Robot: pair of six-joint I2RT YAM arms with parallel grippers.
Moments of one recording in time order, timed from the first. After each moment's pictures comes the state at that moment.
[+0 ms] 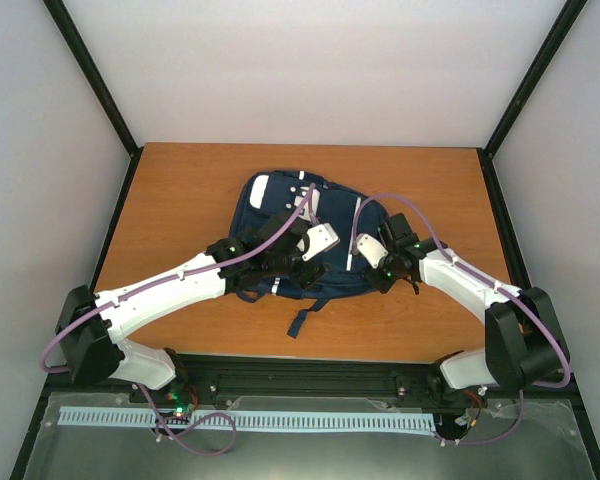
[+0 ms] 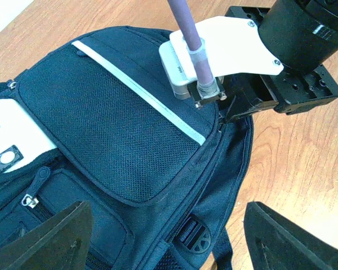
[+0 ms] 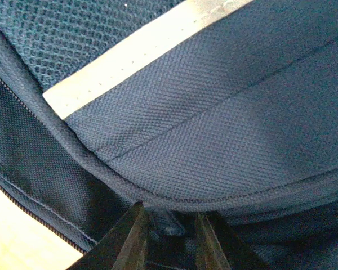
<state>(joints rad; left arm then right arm) -0.96 1.39 1.15 -0.48 -0.06 0.11 0.42 1.39 0.81 -0.58 -0.15 -0.46</state>
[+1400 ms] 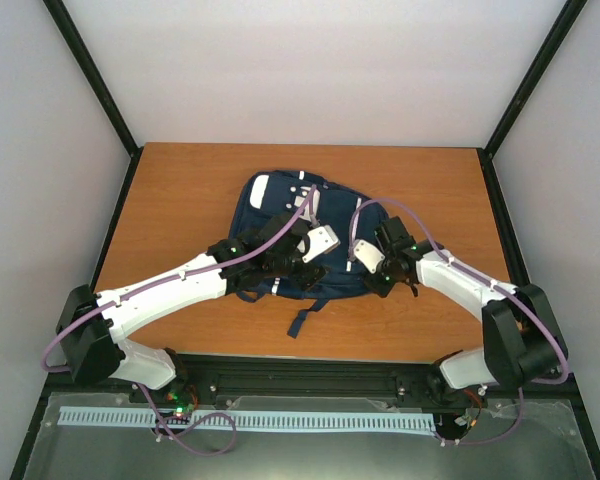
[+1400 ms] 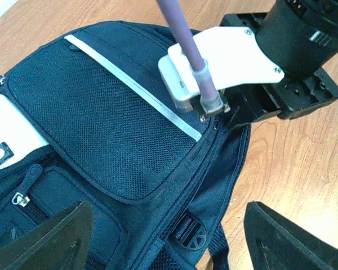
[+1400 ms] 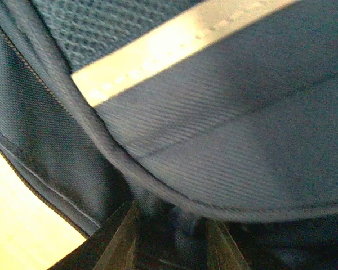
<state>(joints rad) -0.96 1.39 1.14 -0.48 -0.05 0.11 0.43 1.39 0.80 -0.59 -0.17 -0.51</state>
